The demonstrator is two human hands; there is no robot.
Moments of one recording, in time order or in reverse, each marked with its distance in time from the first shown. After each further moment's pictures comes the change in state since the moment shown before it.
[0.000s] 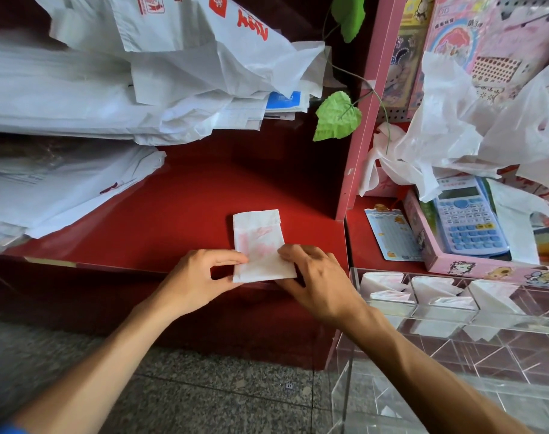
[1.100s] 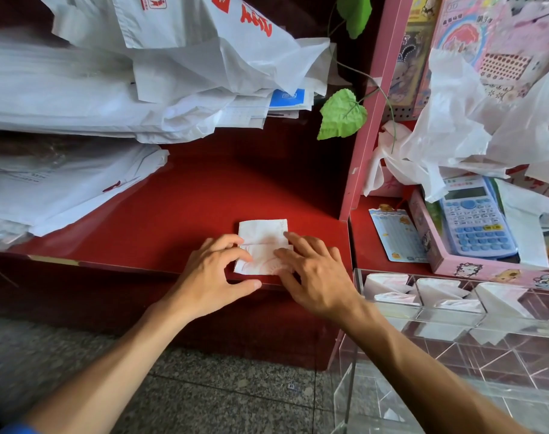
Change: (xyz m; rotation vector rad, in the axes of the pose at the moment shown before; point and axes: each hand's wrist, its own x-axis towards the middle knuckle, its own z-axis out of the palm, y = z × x) left_hand -0.001 0.016 0.012 0.215 0.025 -0.005; right_hand 0.010 -0.008 0.000 -0.188 -0.054 0.044
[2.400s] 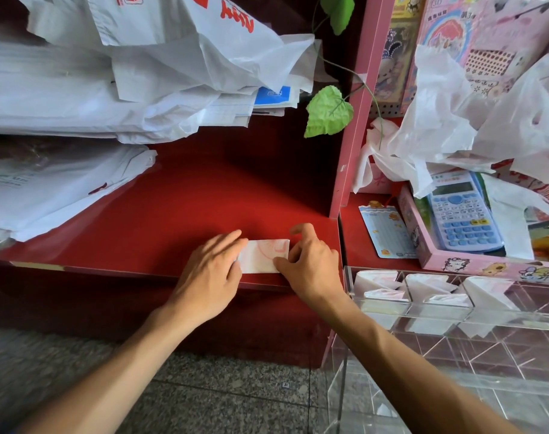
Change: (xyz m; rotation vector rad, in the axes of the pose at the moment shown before) left_hand 0.008 0.014 0.015 0.106 0.081 0.050; right_hand 0.014 -0.004 0.005 0.403 0.204 0.411
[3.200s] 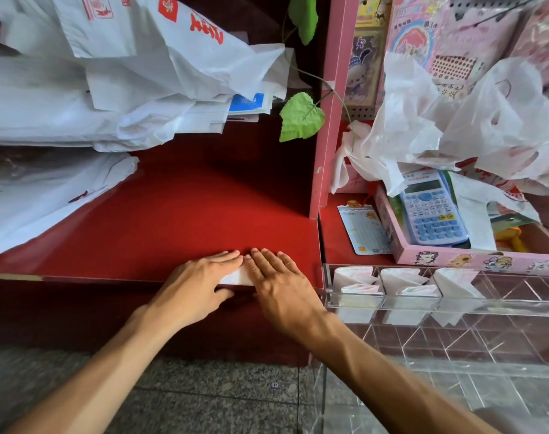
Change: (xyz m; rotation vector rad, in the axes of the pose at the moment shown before) left_hand 0.003 0.000 0.001 0.106 -0.155 0.154; right_hand -0.032 0.016 0.009 -0.602 -0.186 -0.559
